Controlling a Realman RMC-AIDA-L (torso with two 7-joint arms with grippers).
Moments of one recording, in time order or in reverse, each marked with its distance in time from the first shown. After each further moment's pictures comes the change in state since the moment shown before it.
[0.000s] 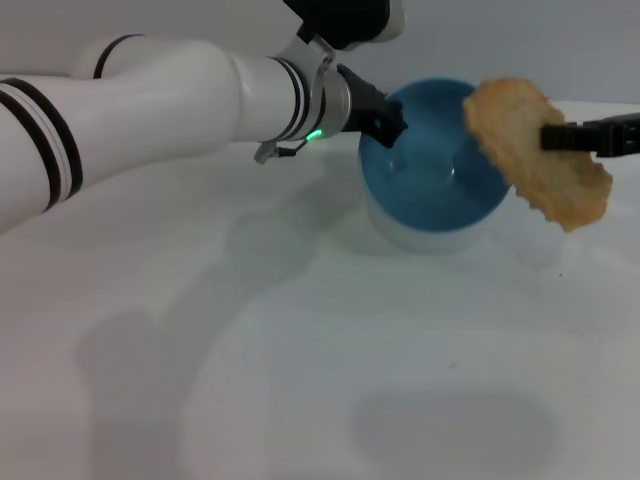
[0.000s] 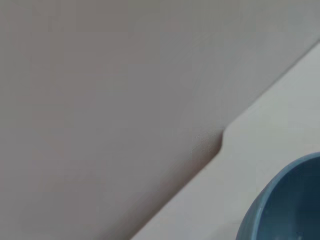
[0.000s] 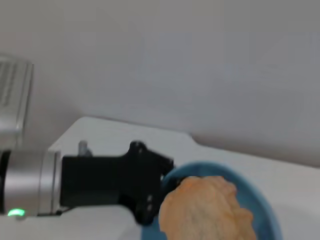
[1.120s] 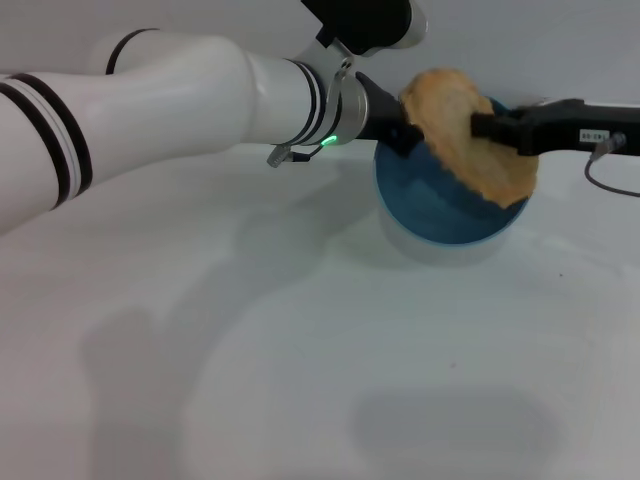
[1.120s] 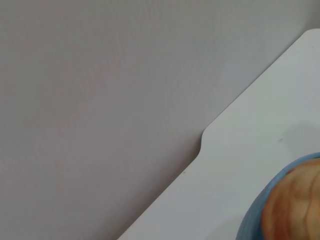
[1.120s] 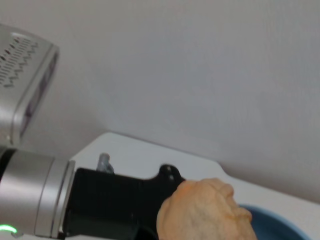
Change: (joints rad) left arm -0.010 -0.003 0.017 0.029 -0.008 0.040 0.002; right arm 0.094 0.008 -0.045 0.361 0.194 0.233 -0.387
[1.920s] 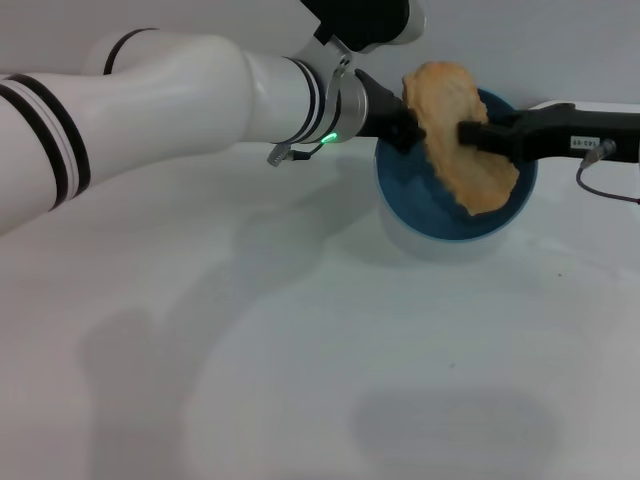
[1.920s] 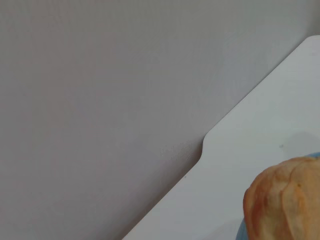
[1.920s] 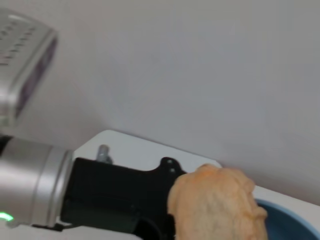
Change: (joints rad) left arm 0.006 0.000 -0.006 0.006 0.000 -0.007 -0.006; right arm 0.004 -0.005 -0.034 0.034 0.025 0.026 -0.045
